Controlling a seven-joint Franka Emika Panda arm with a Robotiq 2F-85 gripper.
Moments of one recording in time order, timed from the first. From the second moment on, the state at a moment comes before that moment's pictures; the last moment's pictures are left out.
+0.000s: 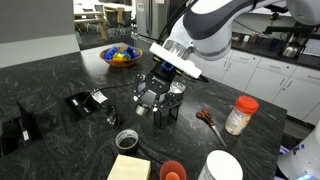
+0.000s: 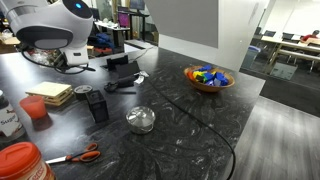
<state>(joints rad) 0.21 0.13 0.18 -1.93 0.90 2.30 0.91</state>
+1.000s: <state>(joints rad) 0.20 0.12 0.17 -1.93 1.06 2.52 1.00</state>
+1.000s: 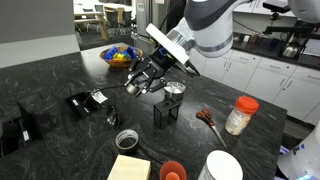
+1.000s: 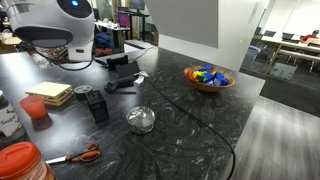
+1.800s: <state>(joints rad) 0.24 -0.01 0.20 -2.16 1.27 2.98 1.19</state>
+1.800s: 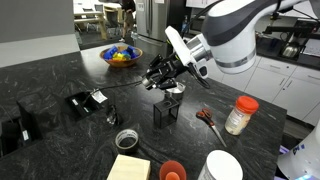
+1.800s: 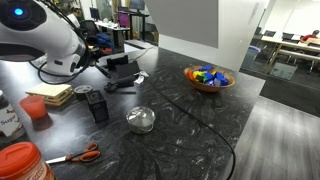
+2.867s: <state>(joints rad) 0.24 -0.05 0.19 -2.16 1.64 2.98 1.18</state>
